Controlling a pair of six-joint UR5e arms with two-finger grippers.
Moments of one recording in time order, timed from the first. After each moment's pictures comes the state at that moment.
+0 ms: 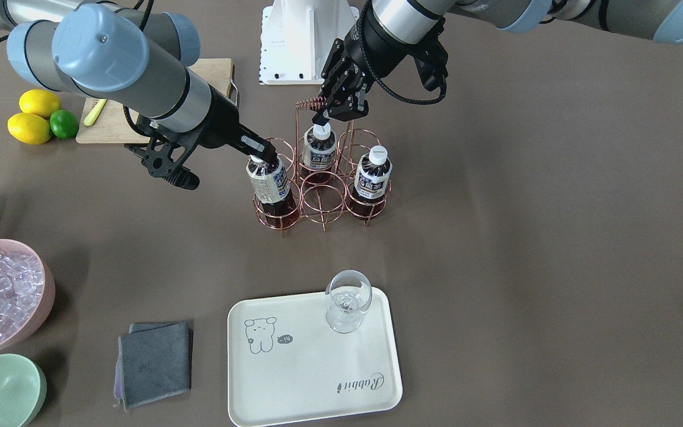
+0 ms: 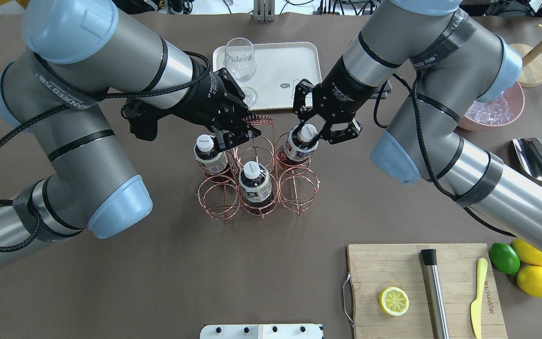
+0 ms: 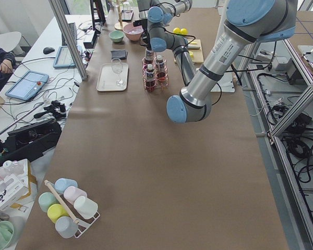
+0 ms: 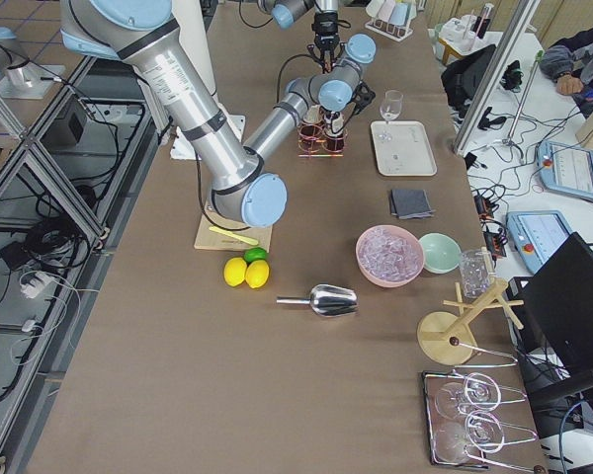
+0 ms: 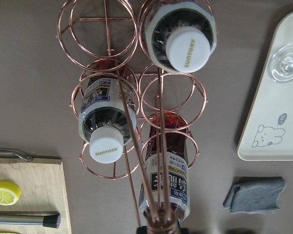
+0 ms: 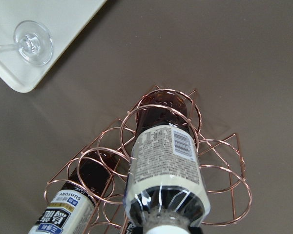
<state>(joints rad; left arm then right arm) -0.71 -2.29 -1.87 -1.87 -2.14 -3.03 0.81 -0.91 1.71 -1.43 2.47 1.79</state>
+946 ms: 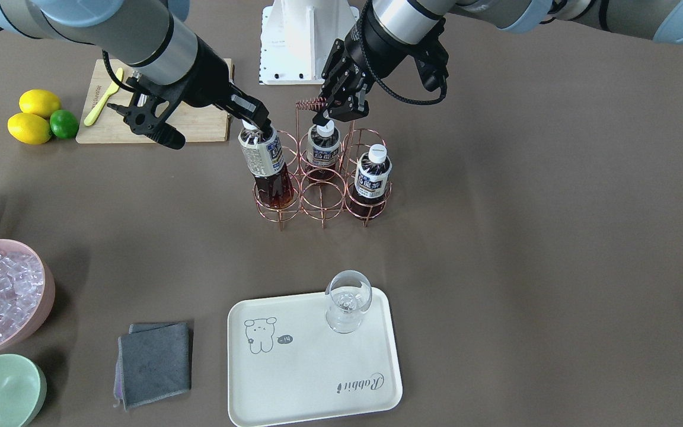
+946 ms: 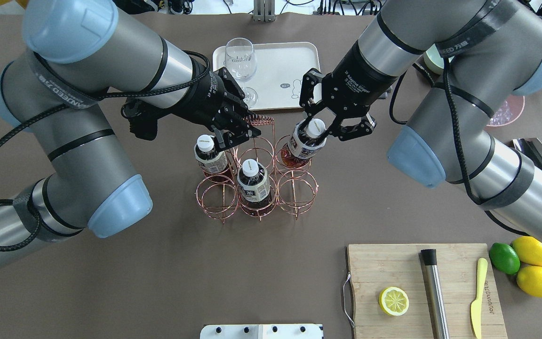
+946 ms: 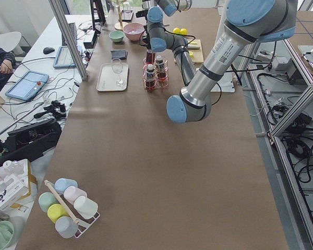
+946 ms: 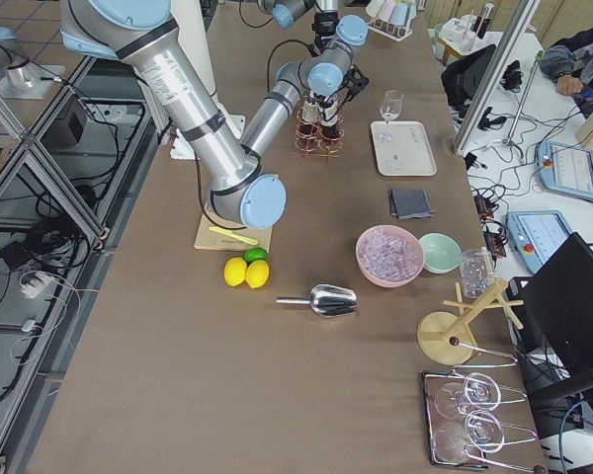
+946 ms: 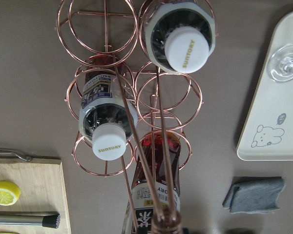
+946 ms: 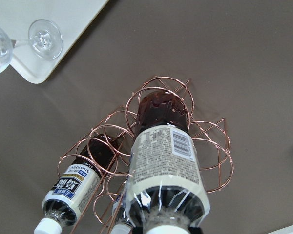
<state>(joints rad) -0.71 -2.29 -1.87 -1.87 -2.14 -3.03 0.84 -0.91 1.86 -1.59 2.48 1.79</state>
